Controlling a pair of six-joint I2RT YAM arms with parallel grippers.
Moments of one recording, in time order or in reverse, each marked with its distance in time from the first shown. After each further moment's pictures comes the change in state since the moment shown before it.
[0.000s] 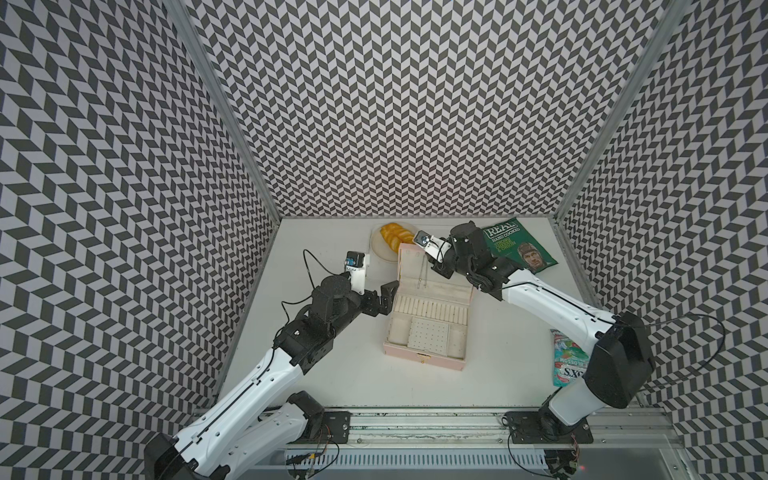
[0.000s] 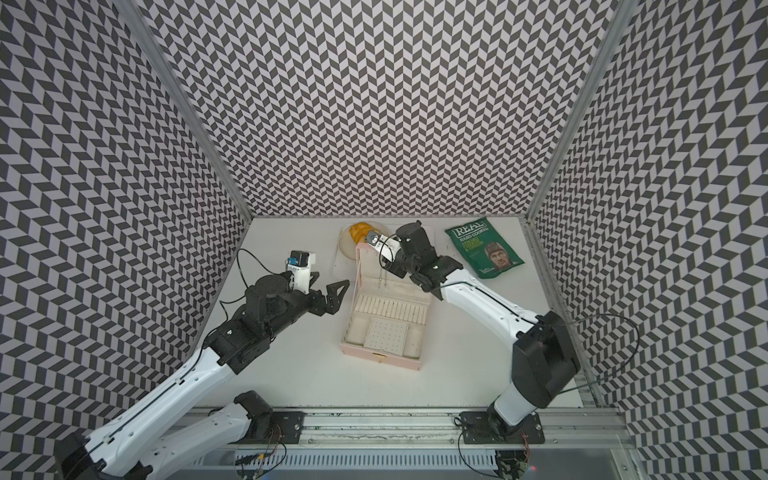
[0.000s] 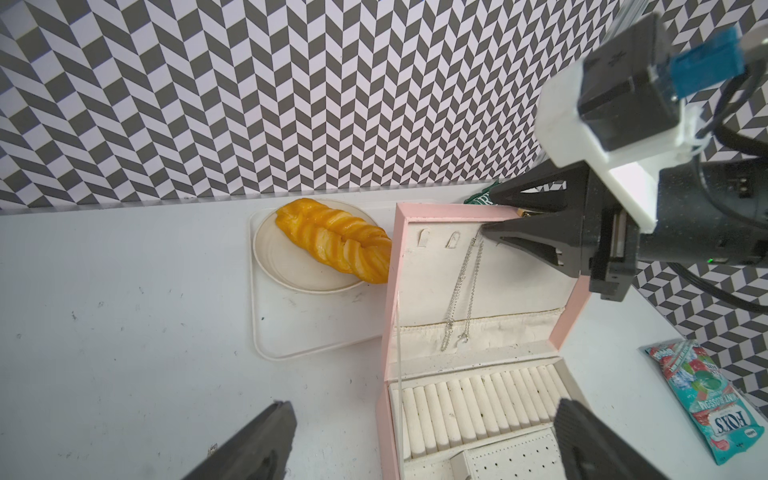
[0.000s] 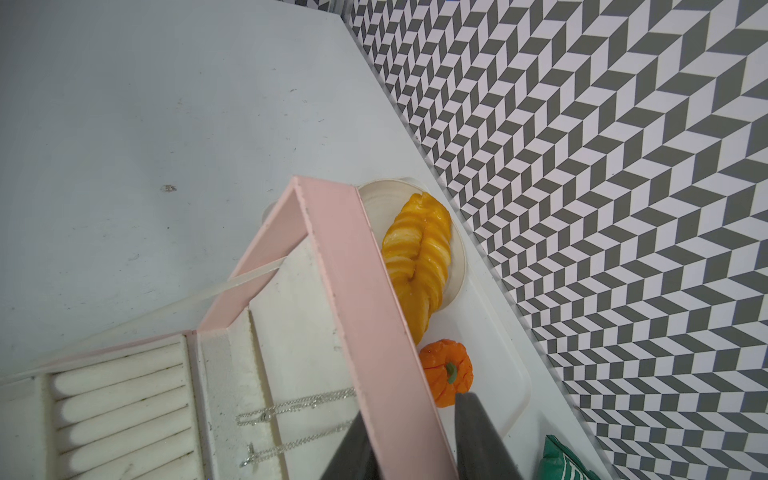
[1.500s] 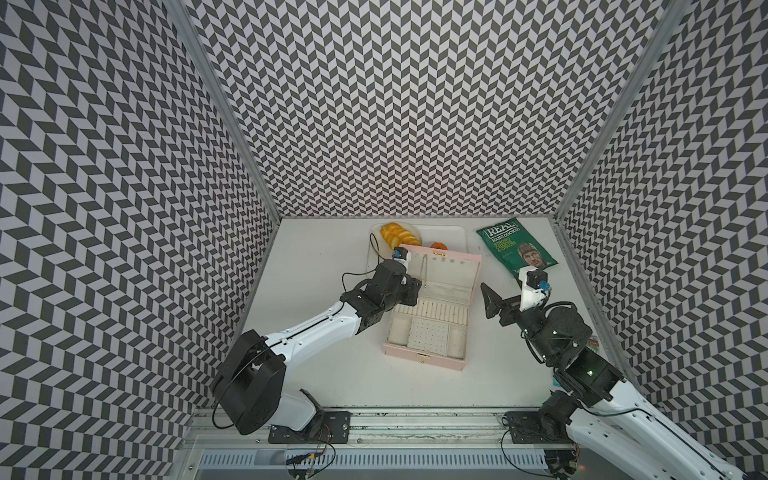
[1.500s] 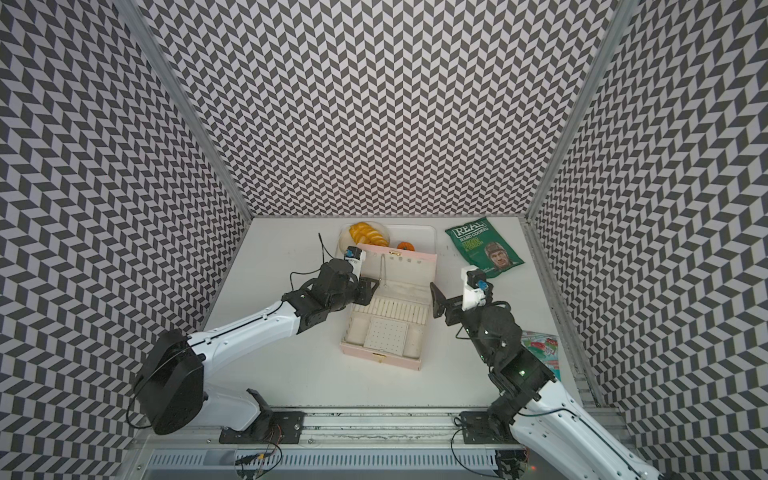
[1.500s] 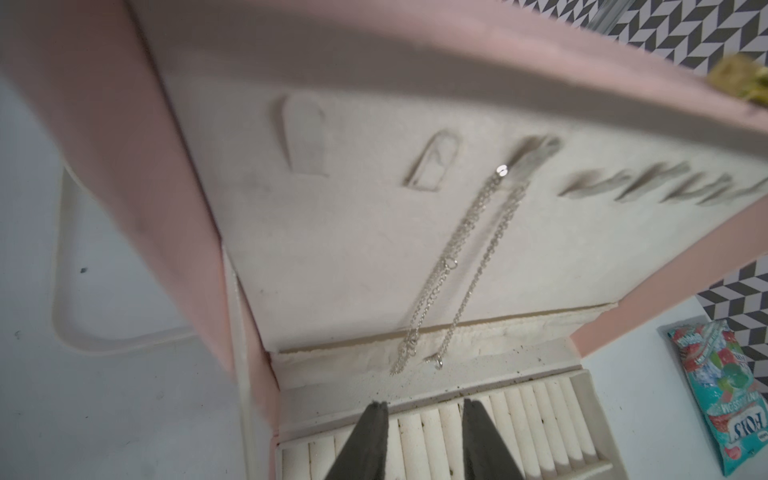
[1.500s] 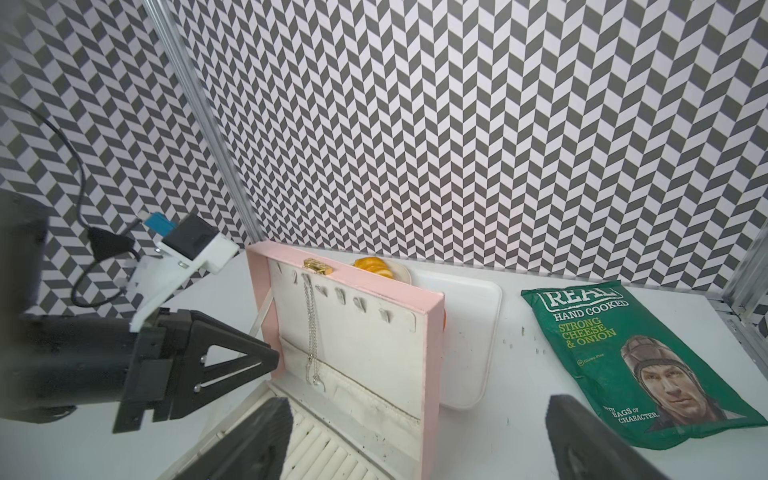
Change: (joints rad) left arm -0.100 0.577 0.173 0.152 0.014 -0.165; right arm 0.009 -0.991 -0.768 0.196 0.272 0.716
